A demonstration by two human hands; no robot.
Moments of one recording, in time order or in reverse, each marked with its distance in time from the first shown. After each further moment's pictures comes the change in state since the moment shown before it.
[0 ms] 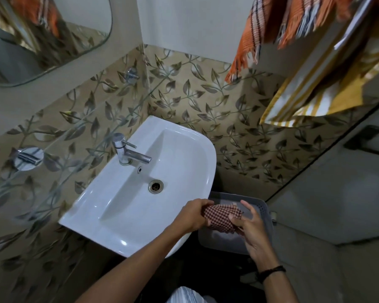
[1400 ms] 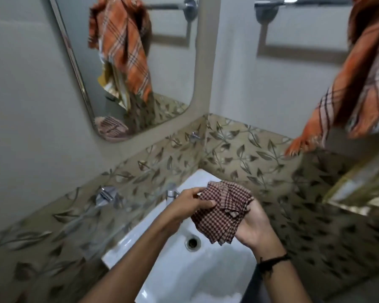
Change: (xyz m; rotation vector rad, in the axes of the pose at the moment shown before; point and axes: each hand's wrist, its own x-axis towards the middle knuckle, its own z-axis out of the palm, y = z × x) left_hand -0.053 0.037 -0.210 -0.644 0.345 -0.021; right_hand -0.019 -0.165 0.217 0.338 -0.844 0.189
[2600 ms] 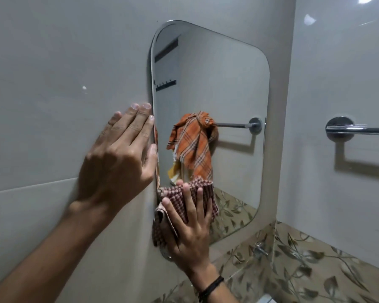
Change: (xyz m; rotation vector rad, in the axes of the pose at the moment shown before) left_hand -0.152 0.250 -0.217 1.646 1.691 1.113; right_hand 0.187 0.047 0.273 -1.309 -0.086 -1.938
